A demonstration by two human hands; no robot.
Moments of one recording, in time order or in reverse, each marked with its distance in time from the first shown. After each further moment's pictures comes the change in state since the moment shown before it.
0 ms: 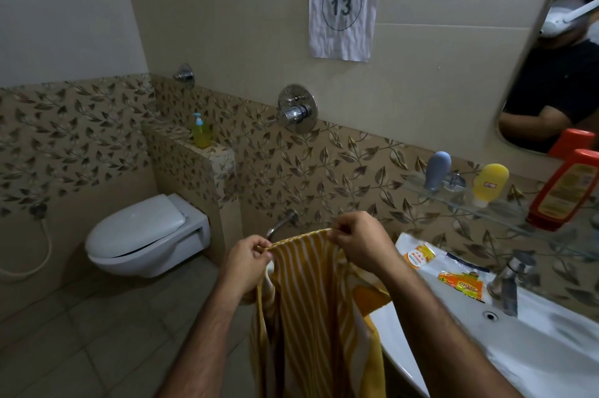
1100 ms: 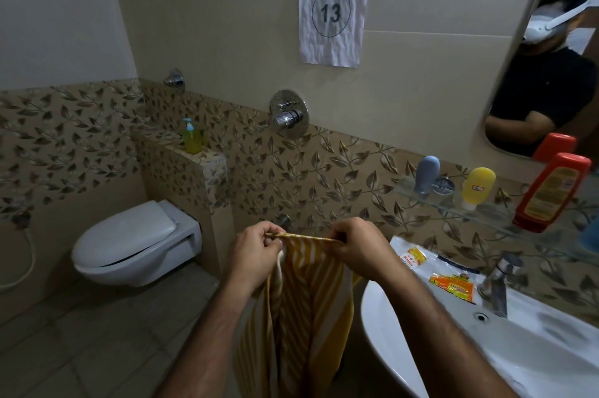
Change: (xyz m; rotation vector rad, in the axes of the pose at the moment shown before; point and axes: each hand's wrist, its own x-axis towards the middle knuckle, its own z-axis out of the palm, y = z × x) left_hand -0.005 0.045 0.002 -0.049 0.091 0.158; right_hand -0.003 0.000 -0.013 -0.170 -0.046 -0.054
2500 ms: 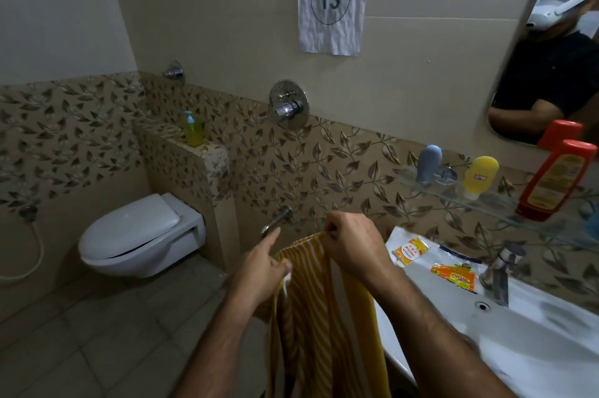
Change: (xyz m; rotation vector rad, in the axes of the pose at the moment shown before) left_hand -0.020 -0.020 0.019 -0.002 -0.260 -0.150; right_hand -0.007 -0.005 0.019 -0.090 0.199 -0.062
